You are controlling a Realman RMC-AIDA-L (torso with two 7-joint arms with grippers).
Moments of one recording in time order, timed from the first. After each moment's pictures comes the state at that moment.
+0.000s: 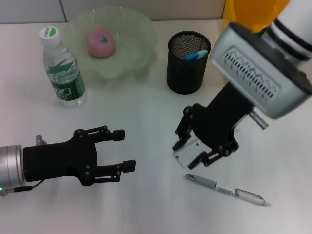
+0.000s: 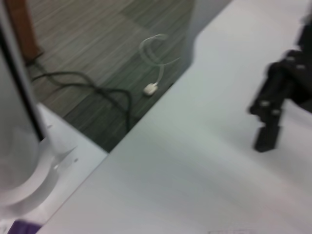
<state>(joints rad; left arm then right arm) -0.40 -2.02 0.91 0.45 1.80 1.65 -1.07 0.91 2.08 -1.35 -1.00 -2.29 -1.77 1.27</state>
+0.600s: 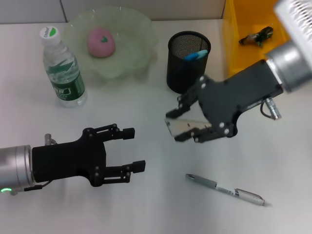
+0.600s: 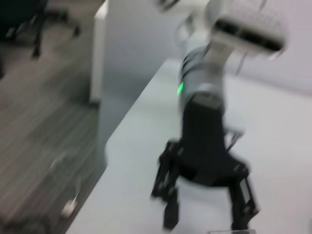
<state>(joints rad) -0.40 -2.05 0.90 0.45 1.80 1.67 -1.02 0.77 2.07 -1.05 -0.96 -2.10 -1.79 1.25</state>
